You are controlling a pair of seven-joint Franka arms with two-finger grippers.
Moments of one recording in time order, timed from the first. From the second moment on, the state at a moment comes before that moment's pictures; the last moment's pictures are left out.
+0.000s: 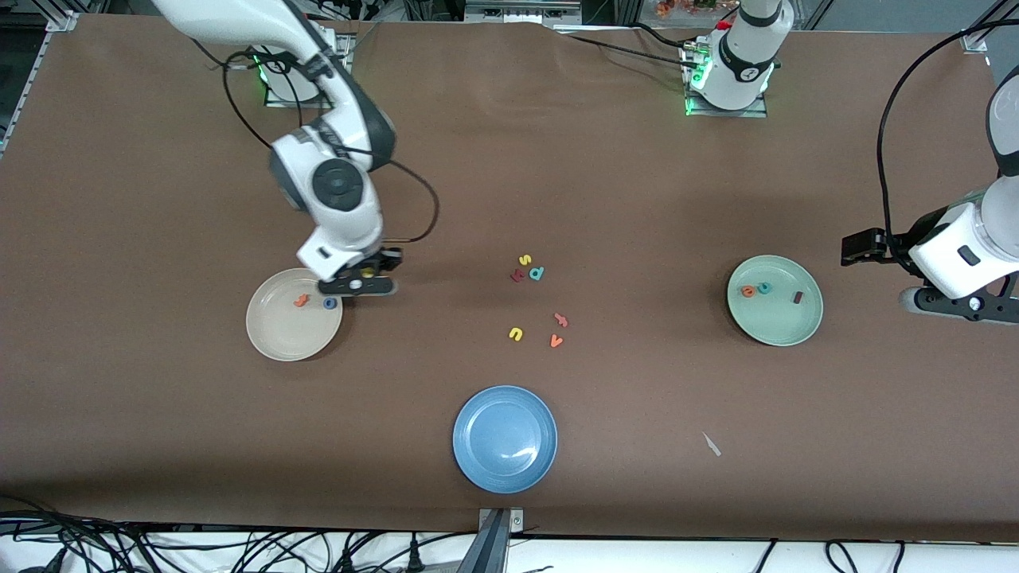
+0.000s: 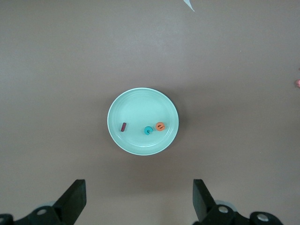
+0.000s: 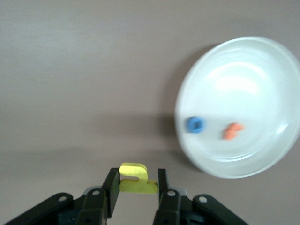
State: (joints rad) left arm 0.02 0.33 -0.06 -1.31 0.06 1.47 0.10; right arm 0.18 0.38 0.25 -1.95 -0.32 2.22 0.50
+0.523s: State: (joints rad) left arm 0.02 0.33 -0.06 -1.31 0.06 1.43 0.10; right arm 0.08 0.39 0.16 -1.98 -0.30 2.34 0.30
